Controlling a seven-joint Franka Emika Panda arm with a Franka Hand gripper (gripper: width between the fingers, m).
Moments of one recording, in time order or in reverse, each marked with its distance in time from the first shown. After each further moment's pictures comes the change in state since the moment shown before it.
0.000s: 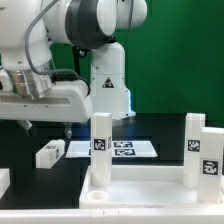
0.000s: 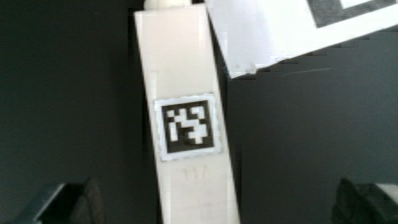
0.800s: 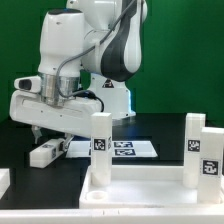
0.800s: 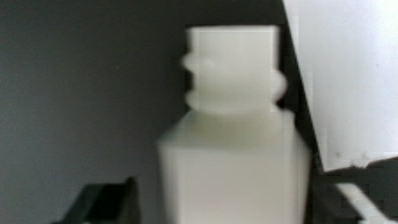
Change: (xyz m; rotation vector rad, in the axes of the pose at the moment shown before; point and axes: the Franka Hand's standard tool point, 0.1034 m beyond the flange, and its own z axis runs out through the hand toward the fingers) arm -0.026 0.021 0.054 -0.187 0.426 0.042
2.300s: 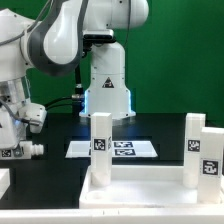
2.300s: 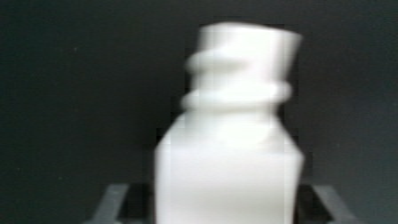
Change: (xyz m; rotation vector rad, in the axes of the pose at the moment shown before) arm 0.025 0.062 0.018 0.101 -0.269 1.185
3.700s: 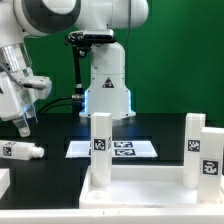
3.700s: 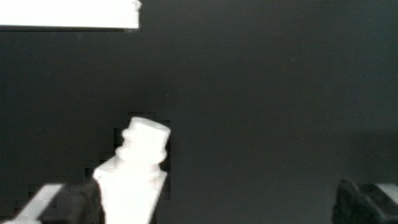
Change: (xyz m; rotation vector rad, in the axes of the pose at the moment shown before) arm -0.036 -0.042 -0.062 0.104 -0.144 0.000
